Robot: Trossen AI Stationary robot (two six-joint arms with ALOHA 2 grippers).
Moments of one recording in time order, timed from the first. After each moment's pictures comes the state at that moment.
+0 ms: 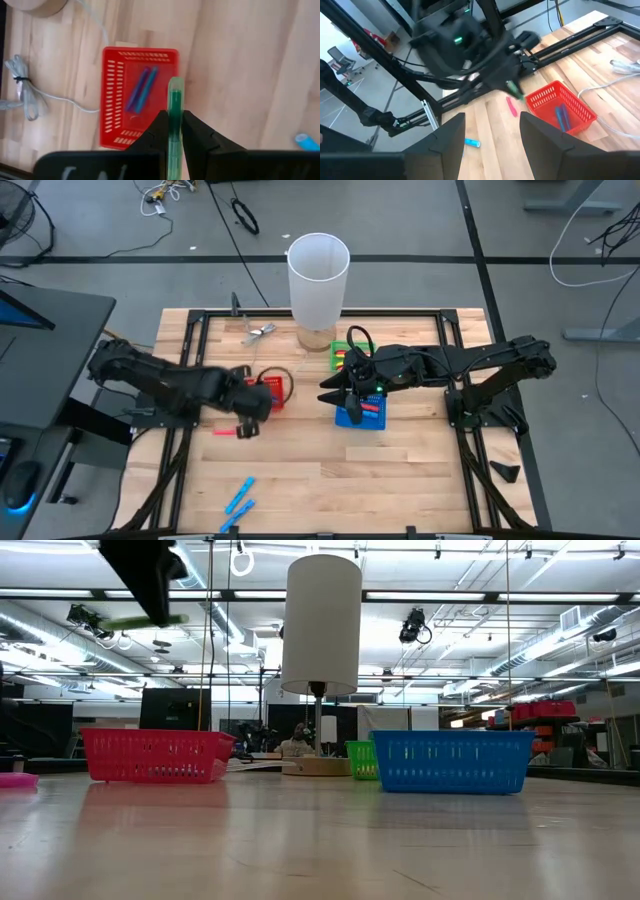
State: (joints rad) left arm -0.30 1.39 1.27 -1.21 -0.30 -0.41; right arm 0.18 1.47 1.47 -0.36 0.09 0.54
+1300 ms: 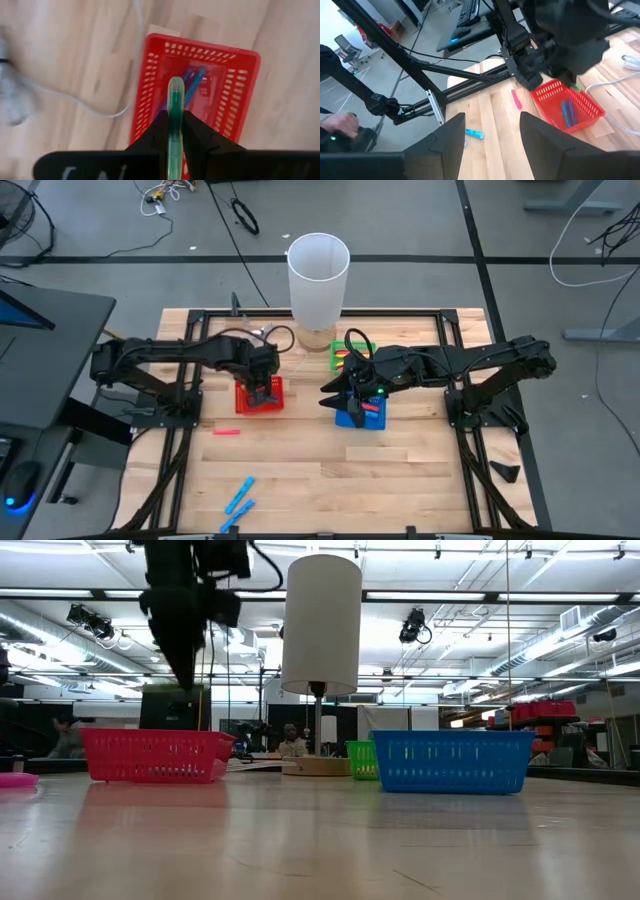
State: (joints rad) left arm 0.14 1.39 1.07 -1.00 -0.10 -0.12; right arm 0.18 1.47 1.47 -0.38 0.03 0.52
